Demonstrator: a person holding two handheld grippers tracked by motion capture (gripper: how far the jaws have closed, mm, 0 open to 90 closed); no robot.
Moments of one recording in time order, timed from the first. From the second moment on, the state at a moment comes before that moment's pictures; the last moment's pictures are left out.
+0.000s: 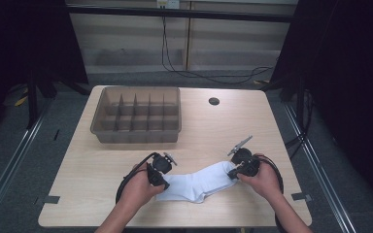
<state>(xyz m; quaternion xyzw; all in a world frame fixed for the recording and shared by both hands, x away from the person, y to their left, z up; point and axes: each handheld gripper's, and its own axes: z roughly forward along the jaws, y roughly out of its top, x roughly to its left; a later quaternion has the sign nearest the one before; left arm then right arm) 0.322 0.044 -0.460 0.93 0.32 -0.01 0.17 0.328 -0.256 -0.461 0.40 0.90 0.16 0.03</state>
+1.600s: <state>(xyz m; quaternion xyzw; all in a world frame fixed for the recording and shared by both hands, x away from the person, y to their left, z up) 0.328 0.083 -0.445 0.91 0.36 0.01 0.20 0.337 -0.252 -0.451 0.40 0.90 0.17 0.05</state>
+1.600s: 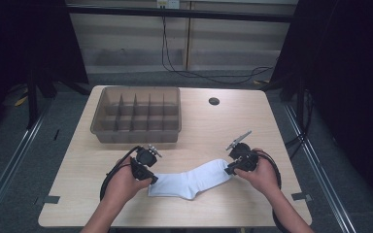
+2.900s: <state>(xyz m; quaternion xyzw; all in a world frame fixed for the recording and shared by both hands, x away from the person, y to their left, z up) 0.327 0.079 -0.434 0.92 0.35 -0.01 0.20 0.340 -0.245 -0.456 0.40 0.90 0.16 0.04</state>
